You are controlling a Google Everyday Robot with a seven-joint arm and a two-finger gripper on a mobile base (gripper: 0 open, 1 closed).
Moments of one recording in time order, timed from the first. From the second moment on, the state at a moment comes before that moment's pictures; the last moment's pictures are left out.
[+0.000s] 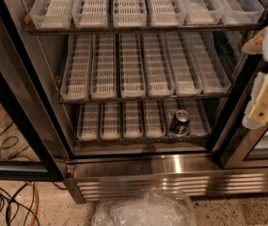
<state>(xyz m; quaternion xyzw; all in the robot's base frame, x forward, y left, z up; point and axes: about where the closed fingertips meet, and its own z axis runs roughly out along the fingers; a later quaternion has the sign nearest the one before) 0.438 -0.217 0.976 -0.60 0.78 -0.03 0.16</state>
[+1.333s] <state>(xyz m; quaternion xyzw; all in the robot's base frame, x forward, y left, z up) 0.436 -0.192 0.959 -0.53 0.81 0.01 0.26</state>
